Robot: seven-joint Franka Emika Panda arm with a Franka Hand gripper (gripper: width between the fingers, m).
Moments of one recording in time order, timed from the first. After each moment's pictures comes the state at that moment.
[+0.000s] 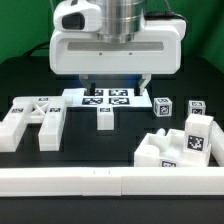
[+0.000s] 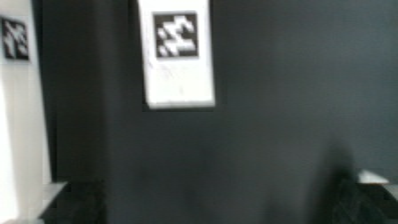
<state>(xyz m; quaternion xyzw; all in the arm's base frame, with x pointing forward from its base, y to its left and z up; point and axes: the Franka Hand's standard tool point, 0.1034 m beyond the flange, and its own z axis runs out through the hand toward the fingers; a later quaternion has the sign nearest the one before) 0.511 -0.023 0.074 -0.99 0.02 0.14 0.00</state>
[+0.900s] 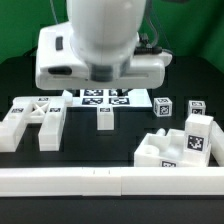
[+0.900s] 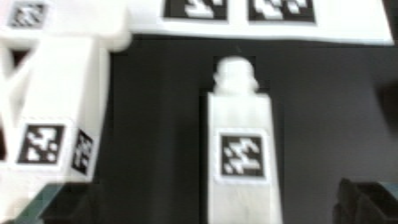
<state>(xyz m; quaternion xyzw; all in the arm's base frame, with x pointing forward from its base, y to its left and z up) 0.495 -0.041 0.060 -0.91 -0.02 0.41 -0.02</state>
